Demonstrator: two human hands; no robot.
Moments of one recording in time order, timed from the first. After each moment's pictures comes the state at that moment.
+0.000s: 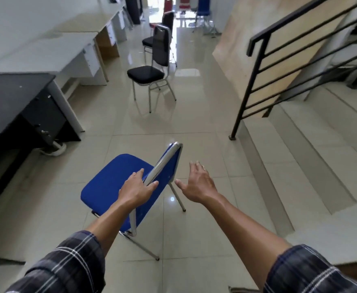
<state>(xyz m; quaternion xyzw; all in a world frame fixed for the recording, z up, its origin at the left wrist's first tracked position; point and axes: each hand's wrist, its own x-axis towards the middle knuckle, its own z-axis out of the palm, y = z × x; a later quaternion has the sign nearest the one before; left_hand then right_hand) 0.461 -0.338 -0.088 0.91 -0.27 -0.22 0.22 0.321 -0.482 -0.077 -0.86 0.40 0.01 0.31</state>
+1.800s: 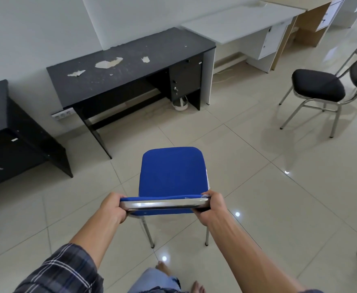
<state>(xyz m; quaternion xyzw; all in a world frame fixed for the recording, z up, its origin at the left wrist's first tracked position) 0.471 -0.408 -0.101 0.38 0.65 0.04 0.66 0.503 -0.646 -0.107 -0.31 0.49 0.25 0.78</state>
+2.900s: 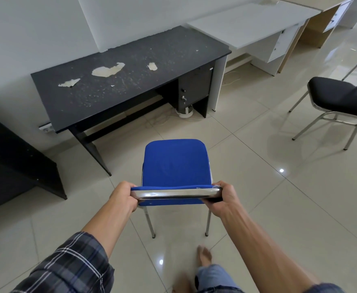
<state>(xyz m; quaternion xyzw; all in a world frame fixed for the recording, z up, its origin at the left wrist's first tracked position) 0.696 -0.286 -0.085 0.41 0.62 0.00 0.67 0.722 -0.519 -0.110 -0.30 0.47 0.21 0.80</state>
